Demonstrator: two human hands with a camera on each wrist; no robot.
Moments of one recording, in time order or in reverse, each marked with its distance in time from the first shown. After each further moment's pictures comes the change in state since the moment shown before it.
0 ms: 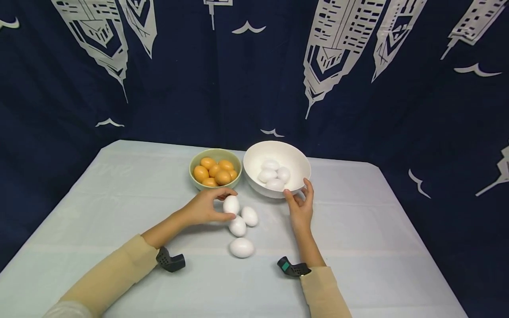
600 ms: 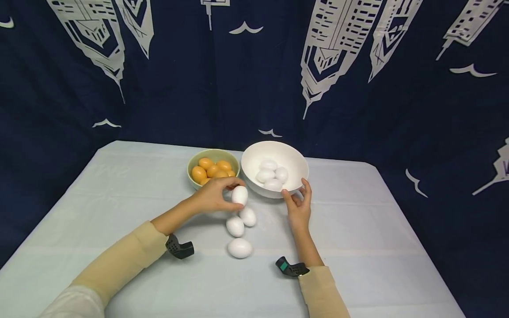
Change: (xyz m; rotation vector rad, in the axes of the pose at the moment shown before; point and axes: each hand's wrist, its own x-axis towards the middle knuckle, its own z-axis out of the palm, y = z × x) left_hand 0.038 0.014 -0.004 0.026 -0.036 0.008; right_hand 0.001 0.000 -0.001 0.000 -0.002 -0.005
